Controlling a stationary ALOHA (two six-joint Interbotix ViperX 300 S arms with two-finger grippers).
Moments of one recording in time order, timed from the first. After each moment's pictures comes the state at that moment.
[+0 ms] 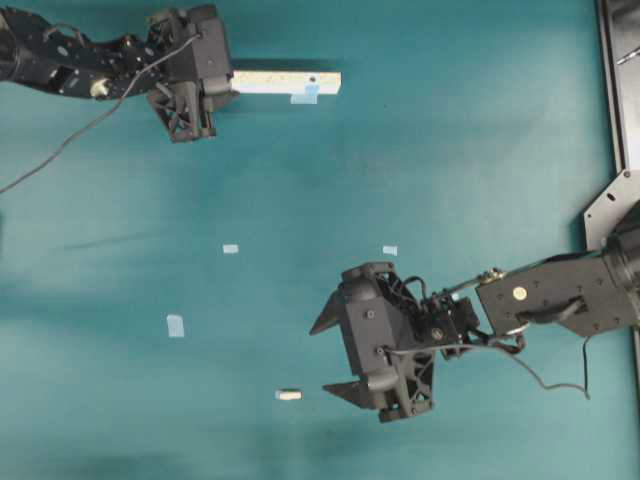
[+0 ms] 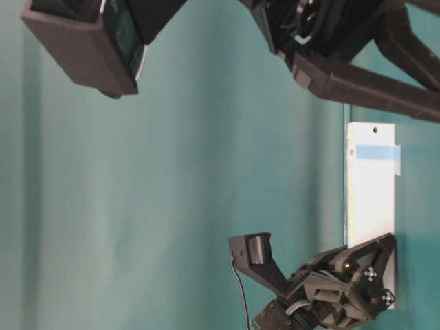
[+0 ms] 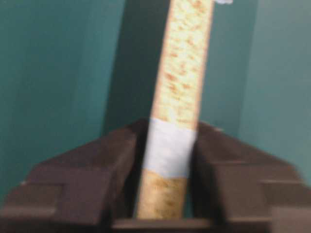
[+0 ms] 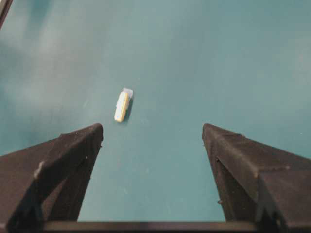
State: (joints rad) left arm 0.53 0.22 0.71 -0.06 -0.15 0.50; right arm 0.31 0.02 0.62 -0.13 0.06 0.39
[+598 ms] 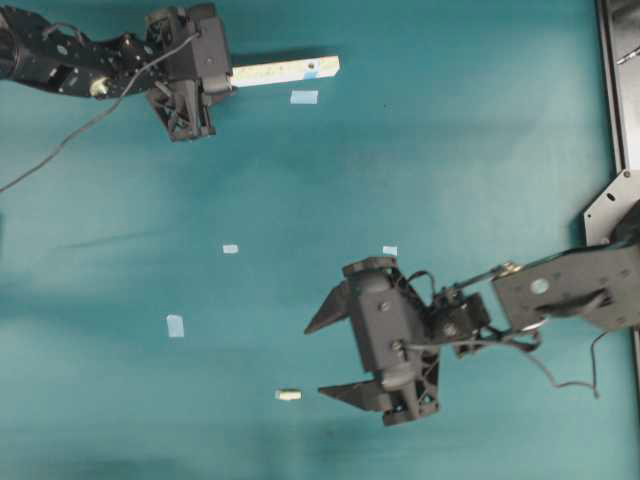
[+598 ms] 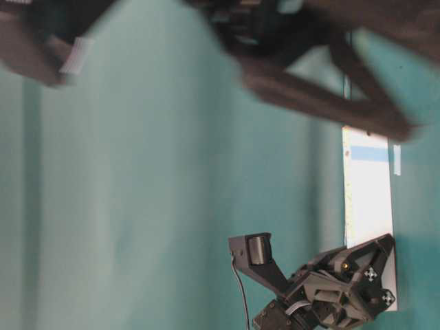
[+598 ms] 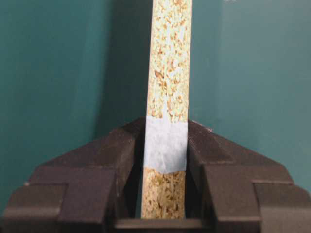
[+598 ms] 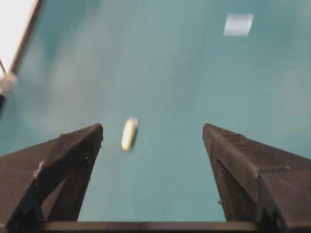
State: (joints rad) left arm 0.52 0.22 0.70 -0.06 -0.15 0.49; right arm 0.31 -0.08 0.59 -0.13 0.09 0.39
